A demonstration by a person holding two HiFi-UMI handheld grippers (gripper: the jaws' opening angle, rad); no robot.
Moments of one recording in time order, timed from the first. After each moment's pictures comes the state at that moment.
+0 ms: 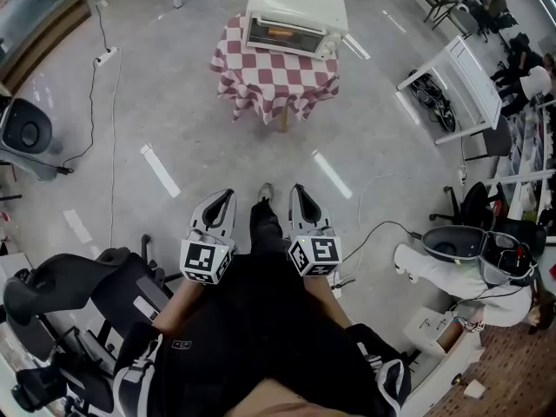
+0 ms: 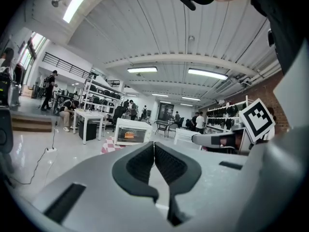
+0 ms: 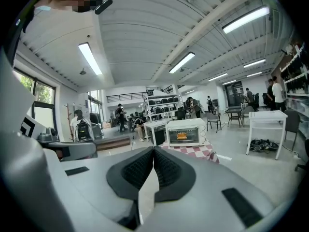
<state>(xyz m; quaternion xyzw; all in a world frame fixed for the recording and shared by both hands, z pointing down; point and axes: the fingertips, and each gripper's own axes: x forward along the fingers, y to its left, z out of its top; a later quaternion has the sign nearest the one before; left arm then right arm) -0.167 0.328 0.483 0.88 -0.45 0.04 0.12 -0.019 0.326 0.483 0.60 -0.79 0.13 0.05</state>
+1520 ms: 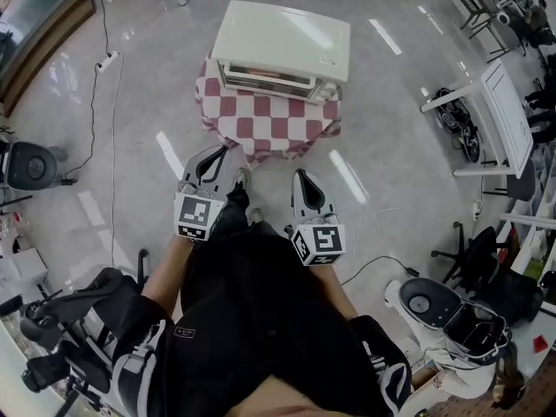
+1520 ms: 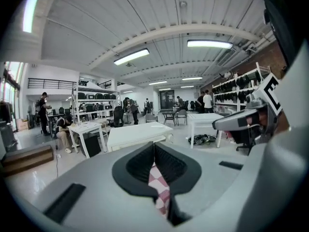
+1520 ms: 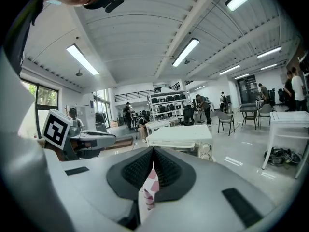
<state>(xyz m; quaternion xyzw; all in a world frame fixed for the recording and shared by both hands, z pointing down) -0.017 -0.074 0.483 0.87 -0.47 0.15 0.04 0.138 -0.028 0.481 0.54 -0.83 0.14 0.05</state>
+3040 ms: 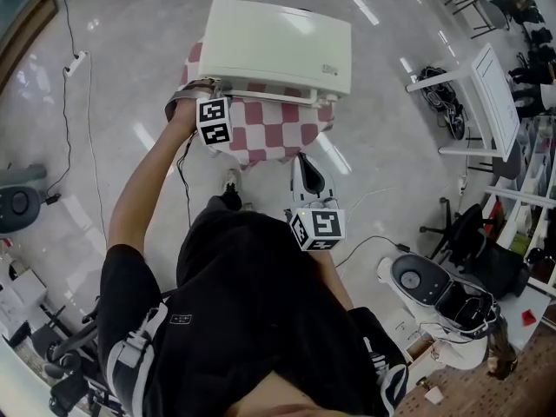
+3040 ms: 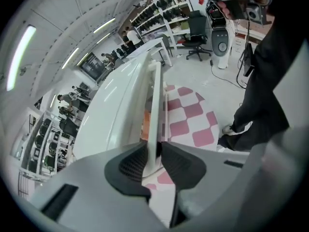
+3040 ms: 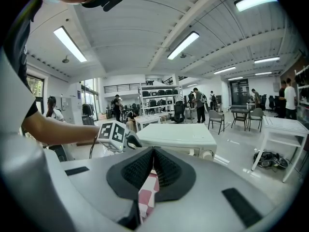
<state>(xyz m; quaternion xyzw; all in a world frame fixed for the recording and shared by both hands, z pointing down) -0.014 -0.315 0.650 0.79 -0.13 0.57 -0.20 0.116 -0.150 0.501 0.59 -0.79 0.15 0.10</state>
